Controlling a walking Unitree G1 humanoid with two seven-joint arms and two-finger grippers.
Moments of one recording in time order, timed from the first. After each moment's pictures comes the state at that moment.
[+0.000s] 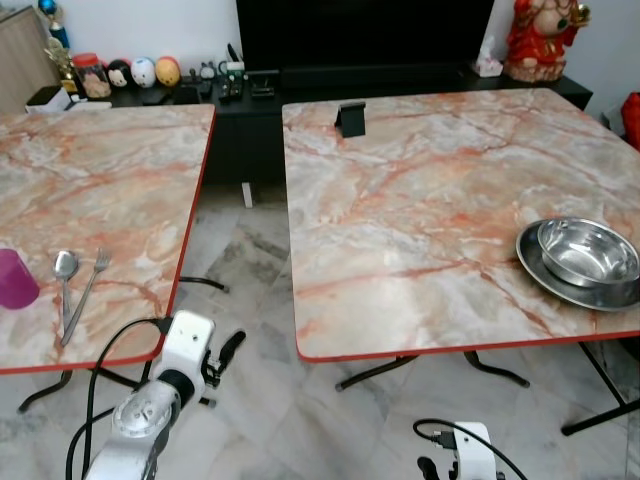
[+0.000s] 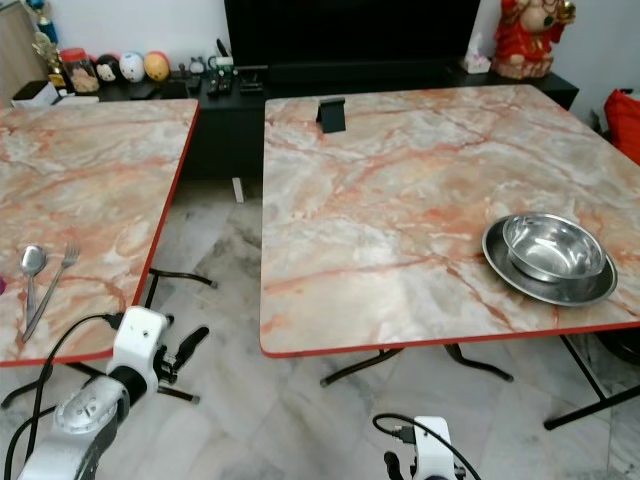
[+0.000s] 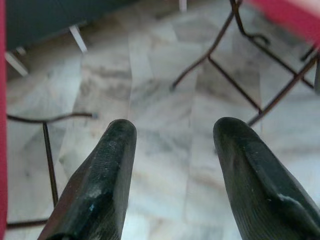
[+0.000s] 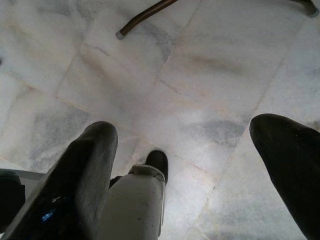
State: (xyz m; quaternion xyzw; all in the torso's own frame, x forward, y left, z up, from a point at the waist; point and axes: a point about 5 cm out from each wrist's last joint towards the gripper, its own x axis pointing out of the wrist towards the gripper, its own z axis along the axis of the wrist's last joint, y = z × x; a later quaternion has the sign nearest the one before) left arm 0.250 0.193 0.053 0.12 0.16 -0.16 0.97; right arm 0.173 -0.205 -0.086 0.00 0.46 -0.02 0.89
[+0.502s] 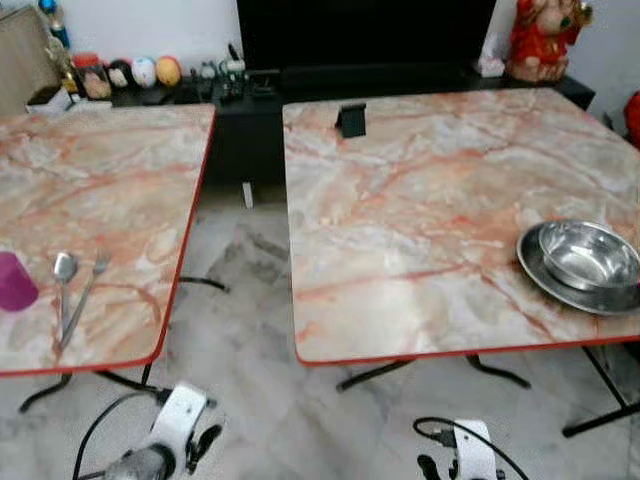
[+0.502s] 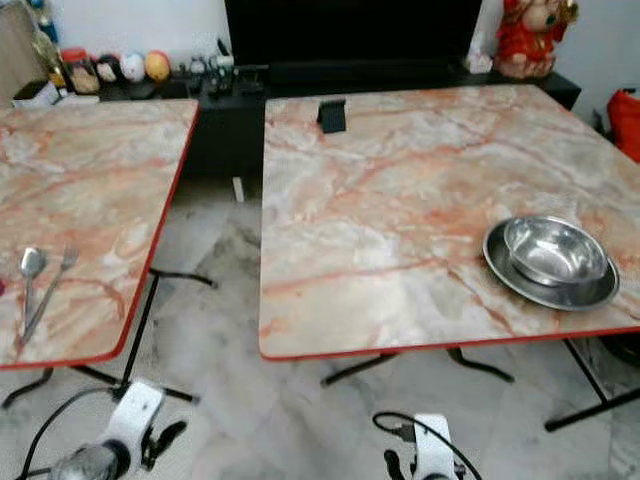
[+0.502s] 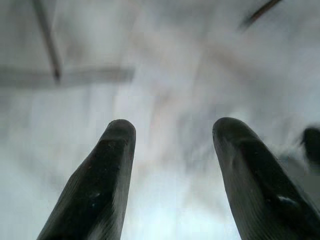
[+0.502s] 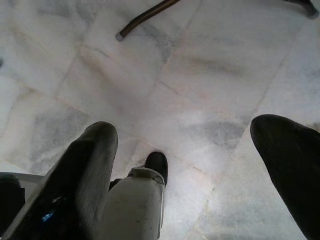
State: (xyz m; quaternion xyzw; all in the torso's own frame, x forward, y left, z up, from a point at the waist) left arm 0.188 0.236 -0.044 0.13 0.39 -0.07 0.91; right arm 0.176 -0.204 -0.085 0.00 0.46 -0.02 0.89
